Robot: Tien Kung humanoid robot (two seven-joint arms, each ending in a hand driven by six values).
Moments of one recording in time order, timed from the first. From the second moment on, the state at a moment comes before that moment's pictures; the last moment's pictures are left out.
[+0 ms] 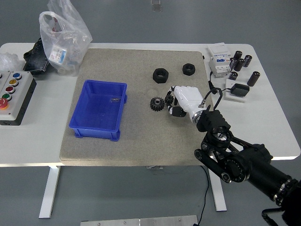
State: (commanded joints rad) left arm -0.05 0.11 -1.79 -0.18 1.55 -0.08 0.29; right arm 0.61 -0.08 0.69 1.00 -2.12 -0.27 -0.28
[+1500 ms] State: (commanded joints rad) left arm -0.06 0.12 -1.77 -0.18 1.53 -0.08 0.29; right arm 0.79 0.00 0.35 1.11 -2.05 -0.26 -0.21
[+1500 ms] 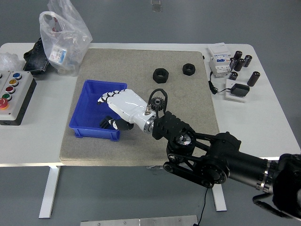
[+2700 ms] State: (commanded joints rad) left arm -0.06 0.12 -1.76 -0.18 1.53 -0.08 0.29; right arm 0.74 -0.03 0.67 0.74 -1.85 -0.10 -0.13
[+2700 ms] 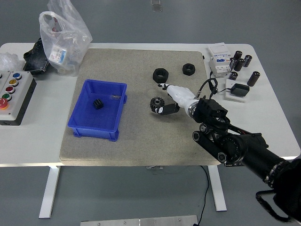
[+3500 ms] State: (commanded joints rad) left arm -0.06 0.12 -1.76 -0.18 1.53 -0.08 0.29; right arm 0.73 -0.01 0.53 0.72 -1.88 -0.28 -0.18
